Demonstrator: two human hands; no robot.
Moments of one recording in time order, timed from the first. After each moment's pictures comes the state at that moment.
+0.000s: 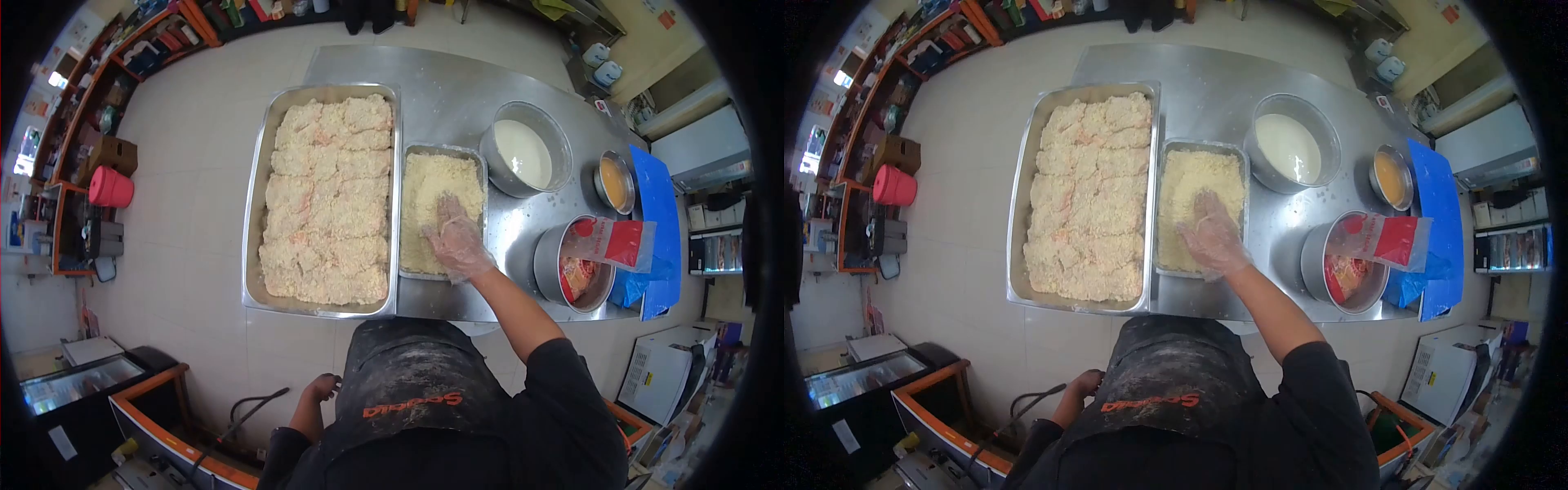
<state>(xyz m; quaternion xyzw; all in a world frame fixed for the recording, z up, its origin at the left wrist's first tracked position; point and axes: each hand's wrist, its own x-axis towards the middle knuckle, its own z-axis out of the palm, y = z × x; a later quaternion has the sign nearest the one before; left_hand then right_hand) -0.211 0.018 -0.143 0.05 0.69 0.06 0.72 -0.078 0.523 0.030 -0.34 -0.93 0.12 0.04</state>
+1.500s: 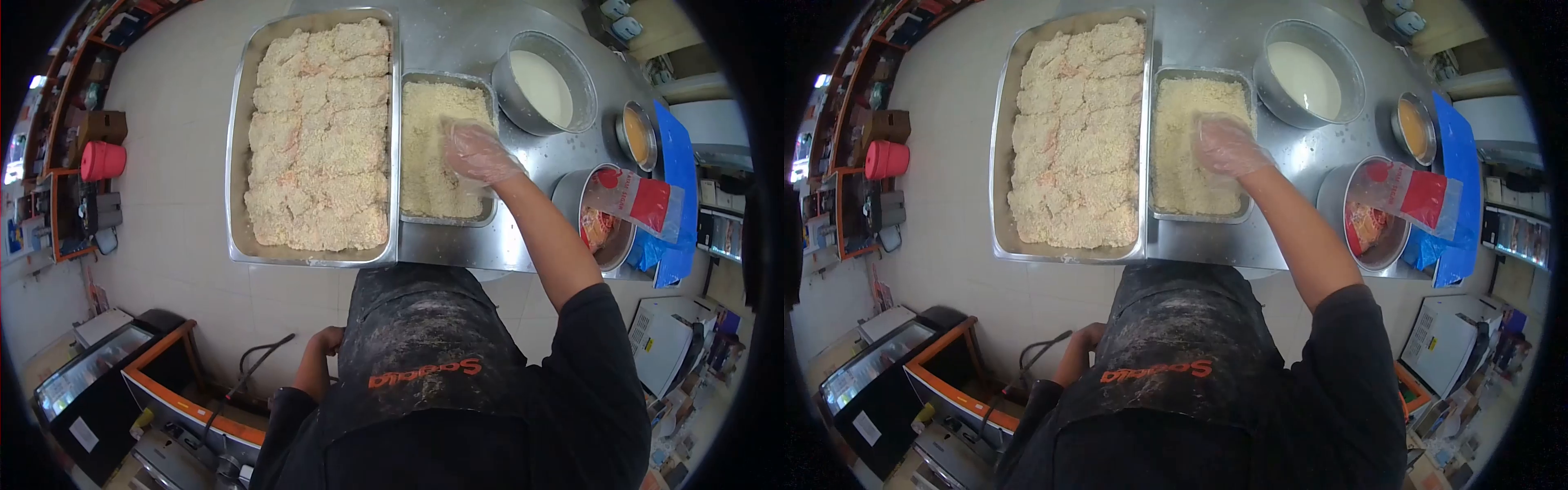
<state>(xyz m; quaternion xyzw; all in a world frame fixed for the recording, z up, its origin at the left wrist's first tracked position) -0.197 0.037 -0.131 -0.02 0.62 0.03 0.78 -0.091 0.583 0.043 -0.28 -0.93 0.24 -0.04</state>
